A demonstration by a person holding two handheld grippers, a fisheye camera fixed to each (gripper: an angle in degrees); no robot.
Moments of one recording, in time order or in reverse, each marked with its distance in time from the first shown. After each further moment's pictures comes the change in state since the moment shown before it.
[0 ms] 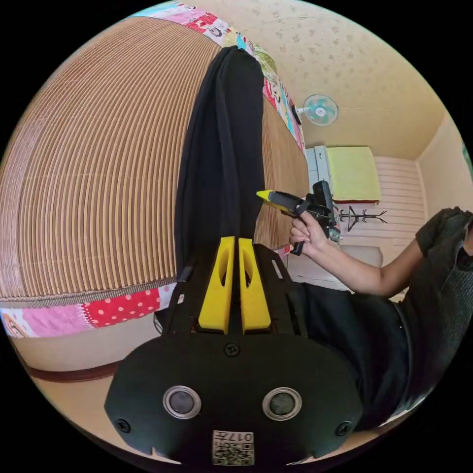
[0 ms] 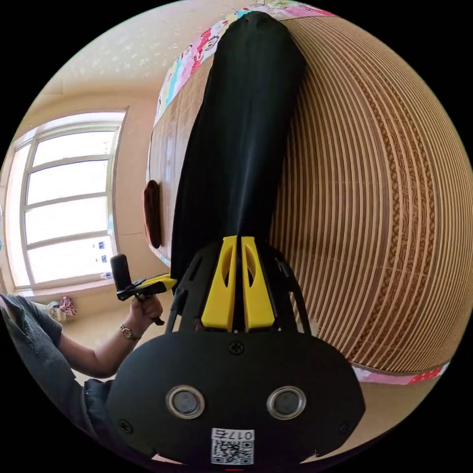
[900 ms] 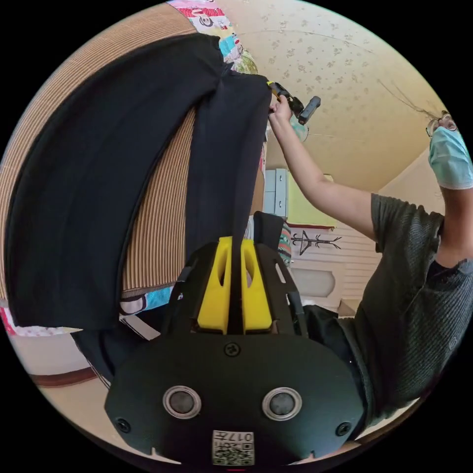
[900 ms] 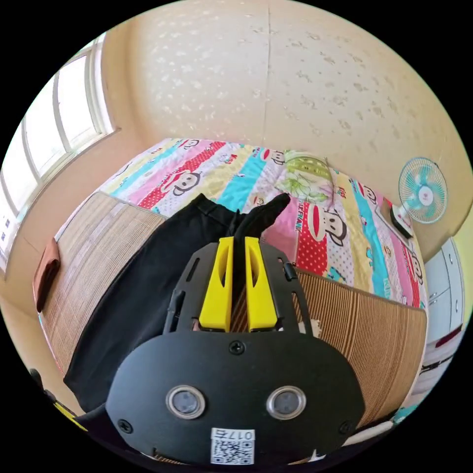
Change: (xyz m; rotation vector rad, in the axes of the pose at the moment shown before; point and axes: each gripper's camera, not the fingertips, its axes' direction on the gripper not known) left arm 0.043 -0.044 0.098 0.131 0.282 -0.063; right arm -0.086 -0.355 -0.190 0.507 0.699 -0.604
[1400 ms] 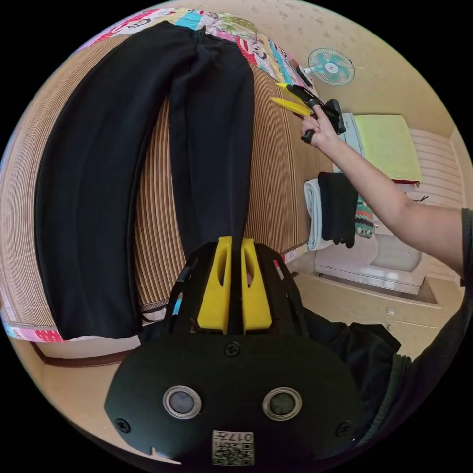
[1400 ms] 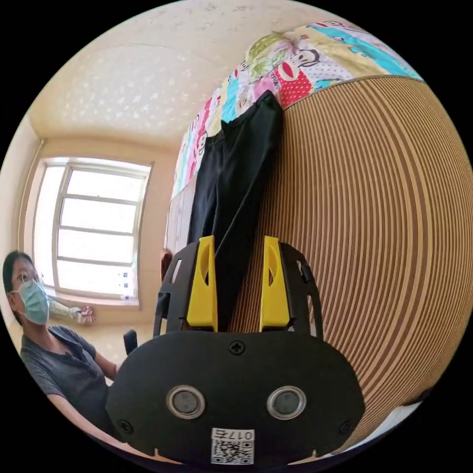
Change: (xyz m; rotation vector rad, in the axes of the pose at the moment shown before) left arm 0.040 -0.026 0.137 -0.260 -0.537 0.117; right arm 0.221 0.227 0.006 -0.277 -0.701 0.619
